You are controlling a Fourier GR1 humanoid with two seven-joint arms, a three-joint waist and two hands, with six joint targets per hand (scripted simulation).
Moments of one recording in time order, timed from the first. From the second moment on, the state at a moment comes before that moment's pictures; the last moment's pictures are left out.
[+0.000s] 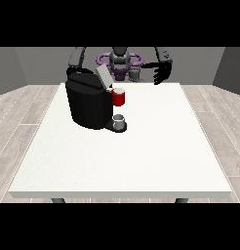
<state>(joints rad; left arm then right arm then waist) -0.50 0.10 0.29 -0.75 -0.25 -0.34 -0.37 -0.09 -0.11 -0.10 -0.96 -0.07 0.16 -0.45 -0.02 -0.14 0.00</state>
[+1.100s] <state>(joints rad) -0.17 0.11 0.29 -0.88 -0.14 -0.42 -0.45 -0.06 0.00 0.22 -1.57 0.12 -0.06 -0.16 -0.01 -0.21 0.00</state>
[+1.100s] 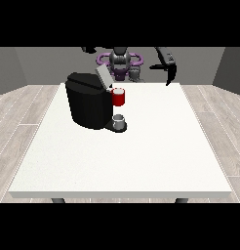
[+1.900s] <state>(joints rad) -0.10 0.09 0.18 -1.15 -0.10 -0.44 -0.44 -0.35 -0.04 0.09 -1.42 0.18 -0.19 -0.10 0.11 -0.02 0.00</state>
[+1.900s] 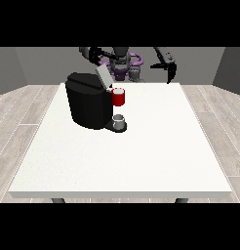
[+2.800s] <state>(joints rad) -0.08 0.12 0.16 -1.22 -0.06 -0.43 -0.45 -0.57 -0.07 -0.07 -1.15 0.14 -0.20 -0.20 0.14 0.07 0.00</state>
